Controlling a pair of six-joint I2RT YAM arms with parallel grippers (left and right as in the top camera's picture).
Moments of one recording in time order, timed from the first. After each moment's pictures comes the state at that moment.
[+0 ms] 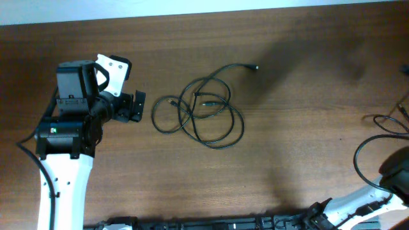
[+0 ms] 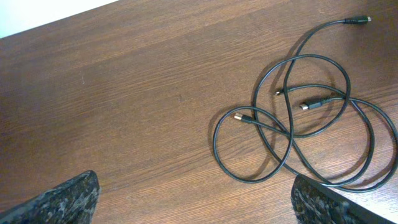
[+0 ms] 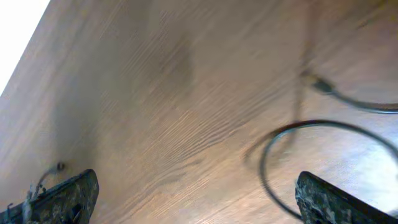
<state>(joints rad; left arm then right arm) -0.03 1.23 1.32 -0.93 0.10 0.27 -0.80 1.93 1.87 -1.17 -0.39 0.06</state>
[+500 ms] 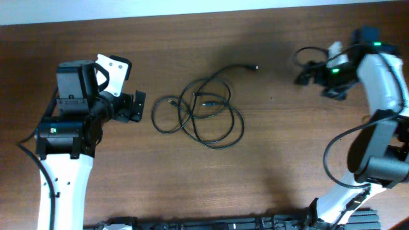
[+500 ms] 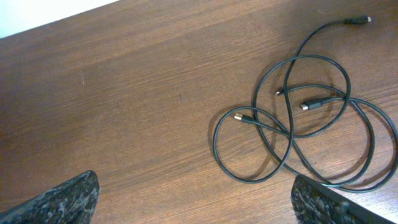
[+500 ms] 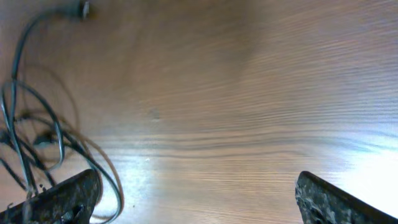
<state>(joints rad) -0.03 1.23 1.32 -0.93 0.10 0.27 -0.25 1.93 1.53 -1.04 -0.40 0.06</state>
